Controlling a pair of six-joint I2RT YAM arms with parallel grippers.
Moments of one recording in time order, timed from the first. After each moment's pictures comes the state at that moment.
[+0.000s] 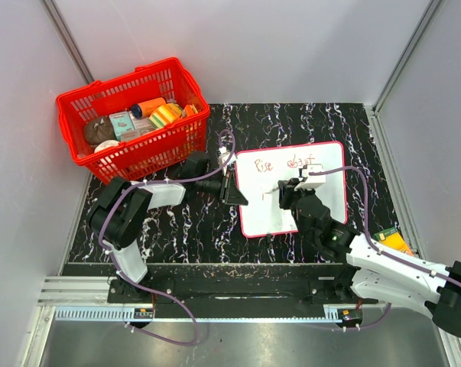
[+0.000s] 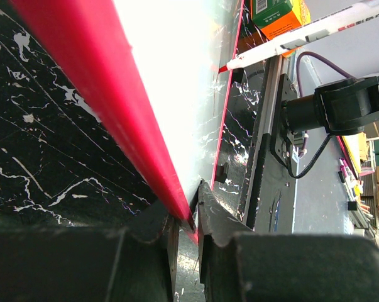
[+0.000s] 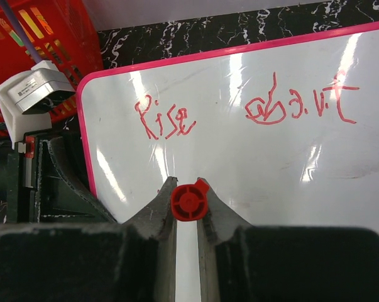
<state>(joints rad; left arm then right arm) -0.52 1.77 0.86 0.32 0.95 -0.37 0.93 0.90 0.52 0.21 0.72 0.37</state>
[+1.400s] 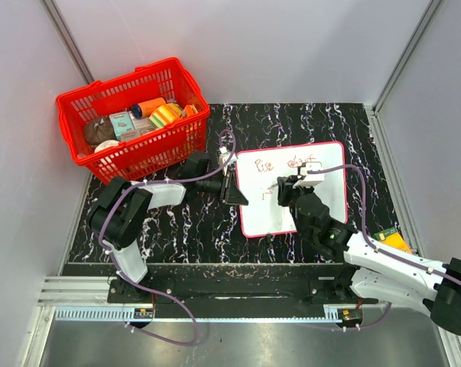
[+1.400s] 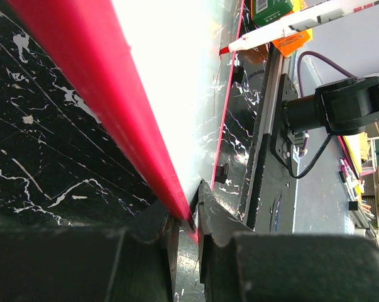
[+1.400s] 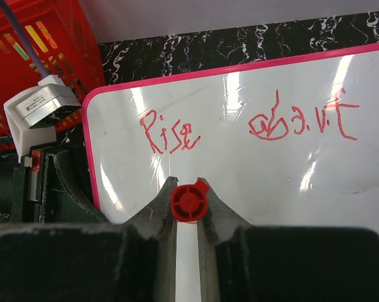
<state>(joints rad) -0.52 1.77 0.87 0.31 0.94 -0.37 0.93 0.93 0.54 0.27 0.74 0.33</state>
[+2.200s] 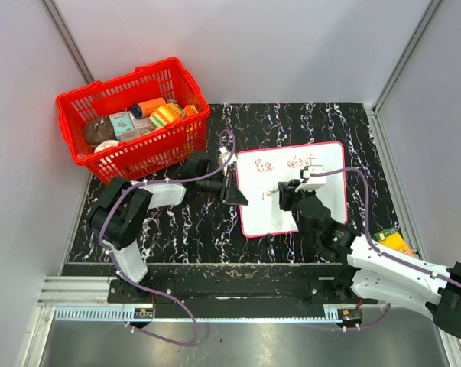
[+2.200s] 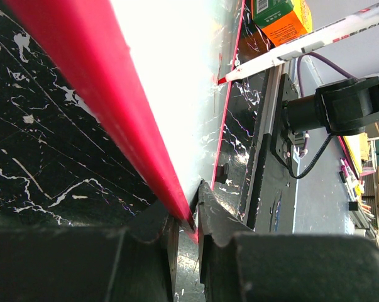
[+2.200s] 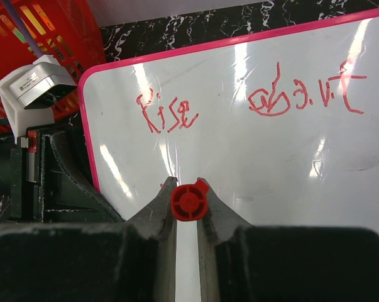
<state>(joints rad) -0.52 1.77 0.87 0.31 0.94 -0.37 0.93 0.88 0.51 0.20 0.72 0.39</state>
